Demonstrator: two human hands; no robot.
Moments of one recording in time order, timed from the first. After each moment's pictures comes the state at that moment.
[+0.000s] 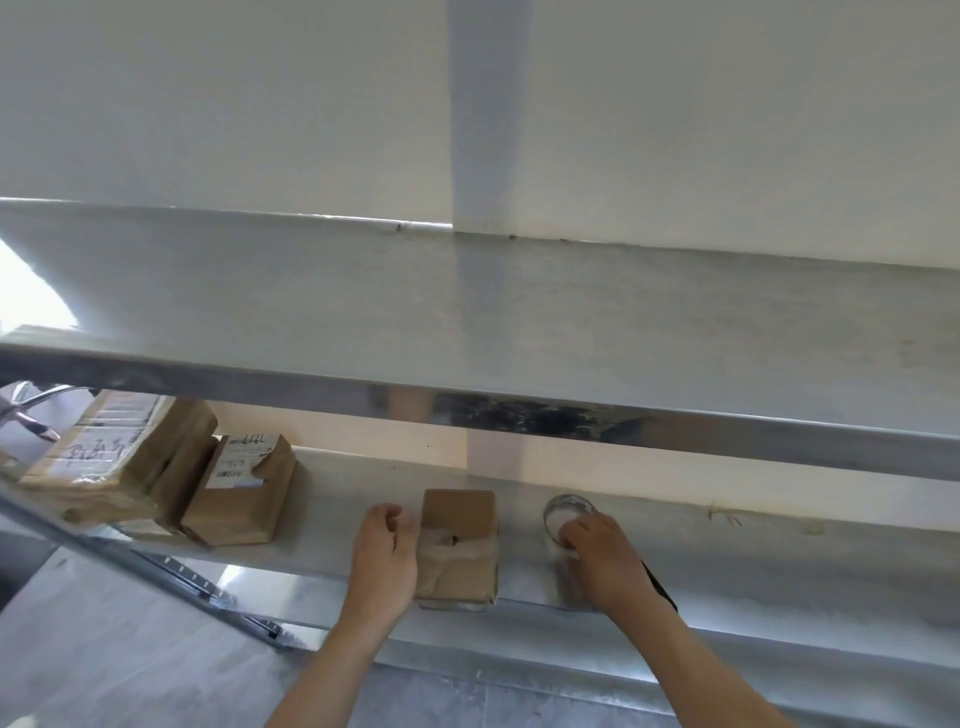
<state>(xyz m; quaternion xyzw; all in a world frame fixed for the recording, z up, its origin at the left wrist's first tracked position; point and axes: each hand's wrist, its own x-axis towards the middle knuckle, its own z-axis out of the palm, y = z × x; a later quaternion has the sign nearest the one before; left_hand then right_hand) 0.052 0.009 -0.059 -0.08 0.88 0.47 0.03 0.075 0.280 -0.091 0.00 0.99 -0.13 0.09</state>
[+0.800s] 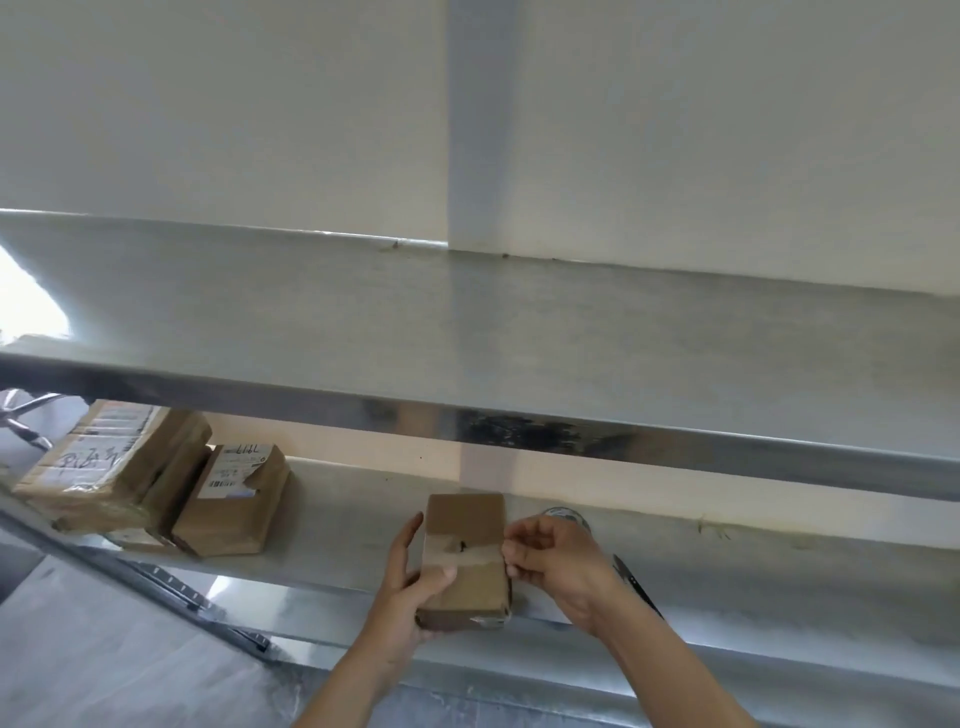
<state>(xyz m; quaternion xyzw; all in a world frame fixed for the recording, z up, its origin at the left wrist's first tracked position) 0.085 0.031 -0.054 -0.16 0.58 0.77 0.22 0.079 0.233 -0.027 0.20 0.62 -0.74 0.15</state>
